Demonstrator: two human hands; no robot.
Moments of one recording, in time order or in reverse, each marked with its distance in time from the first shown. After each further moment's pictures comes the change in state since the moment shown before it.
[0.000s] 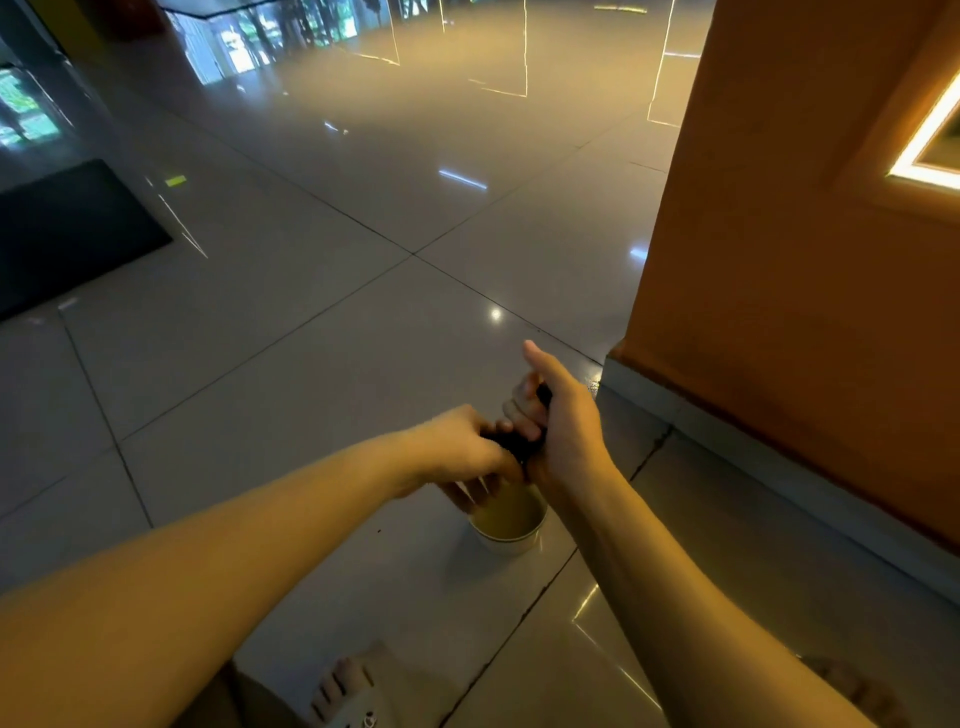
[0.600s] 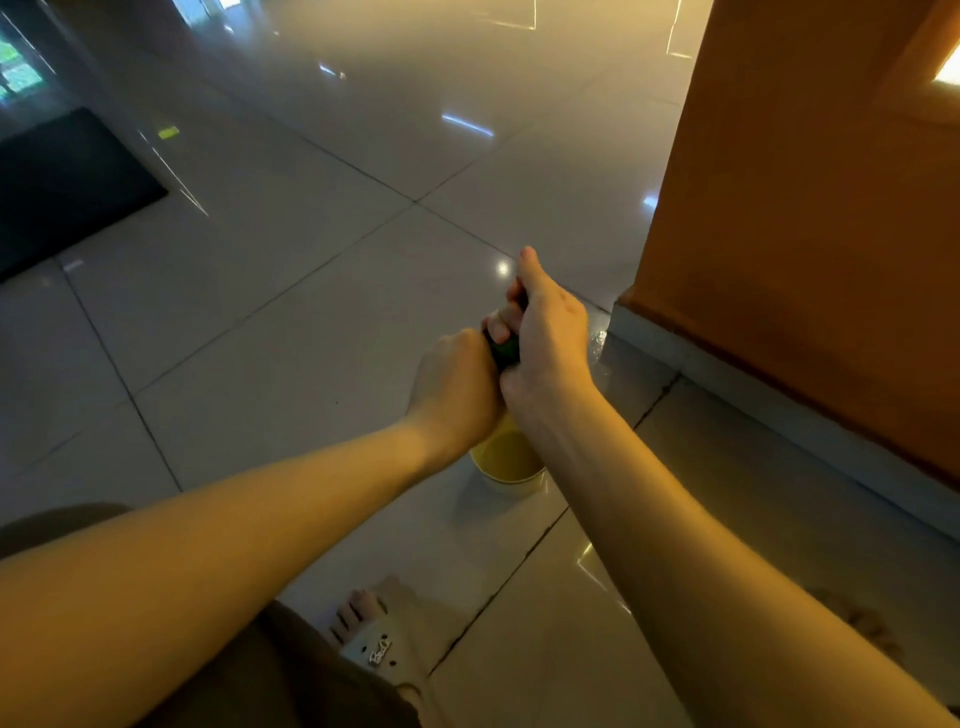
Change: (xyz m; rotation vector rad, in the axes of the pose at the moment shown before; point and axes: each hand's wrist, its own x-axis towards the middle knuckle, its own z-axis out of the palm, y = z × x) left_hand 0.006 -0.009 0.026 0.411 0.683 0.370; right_hand -0.008 -0.006 0.045 0.058 0.143 -0.113
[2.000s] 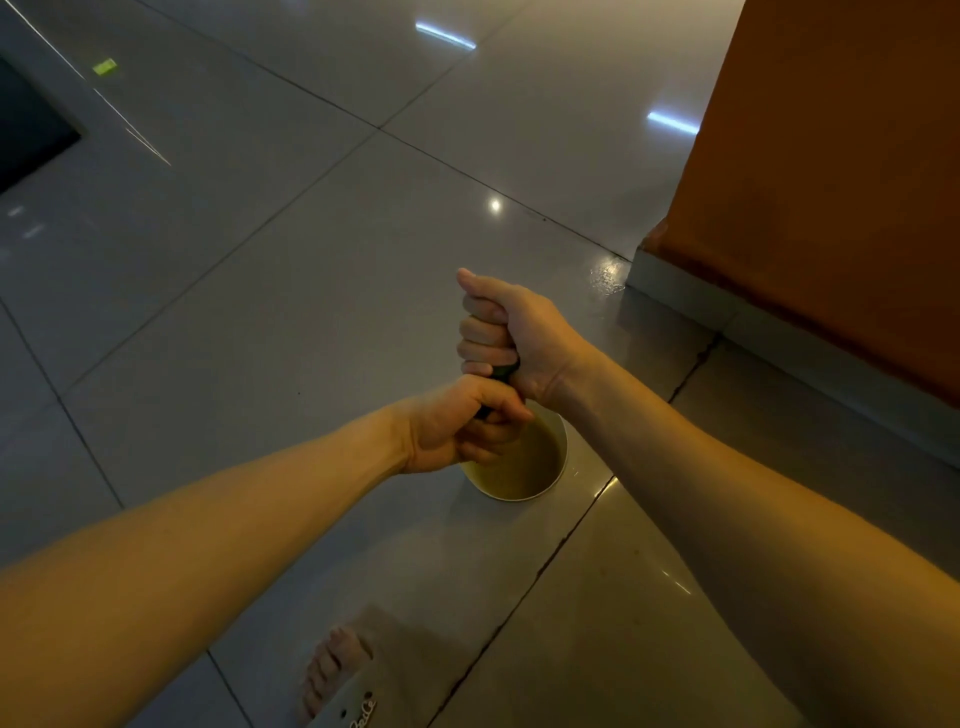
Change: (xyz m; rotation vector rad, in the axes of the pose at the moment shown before) left_hand 0.058 -0.086 0.101 -1.134 -0.966 -0.541; right_hand 0.139 0.063 -0.061 -0.217 -0.477 0.488
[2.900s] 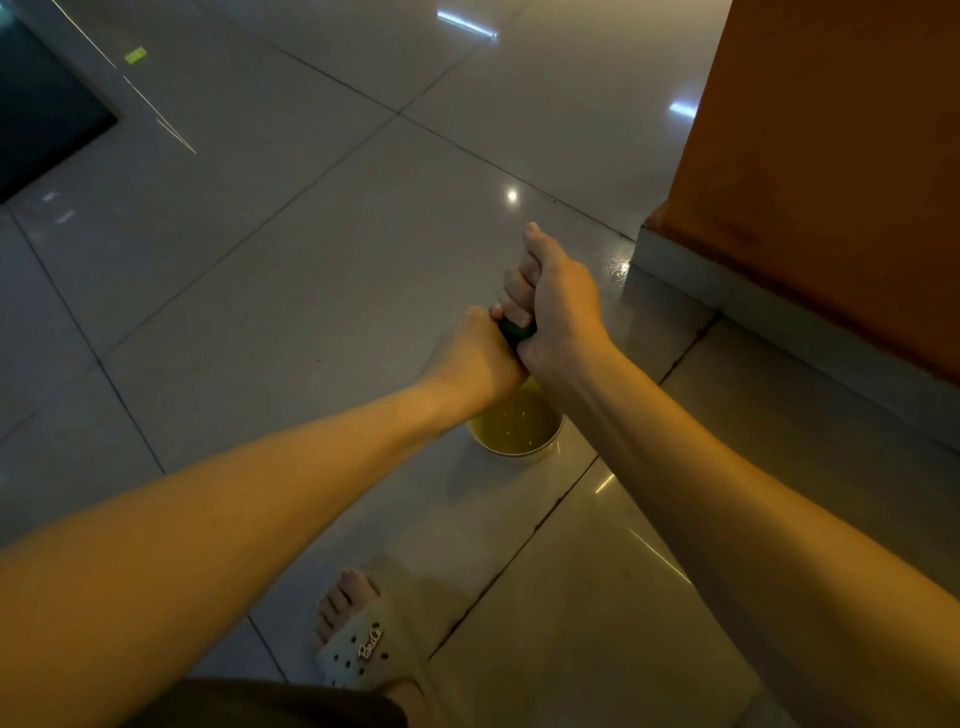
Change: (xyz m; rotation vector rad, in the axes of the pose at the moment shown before) left_hand -0.015 0.015 0.051 0.839 0.776 0.243; right_hand -0.040 0.009 0.020 0.220 0.392 -0.334
